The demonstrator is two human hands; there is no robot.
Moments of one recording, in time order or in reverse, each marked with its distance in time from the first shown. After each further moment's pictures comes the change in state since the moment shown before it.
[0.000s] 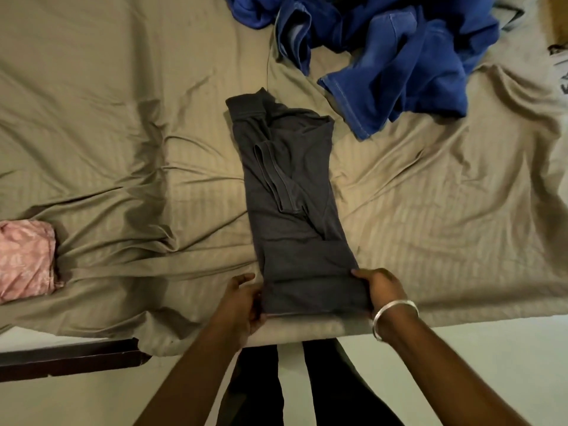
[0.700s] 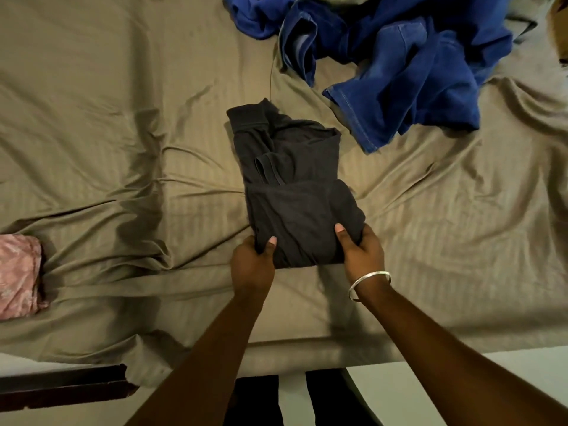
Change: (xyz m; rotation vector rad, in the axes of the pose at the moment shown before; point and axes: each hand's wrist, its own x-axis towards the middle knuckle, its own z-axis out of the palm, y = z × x) left_hand 0.077 0.048 0.045 0.534 0.304 0.703; right_hand 0.047 -0.047 0.066 -0.166 0.018 -0.587
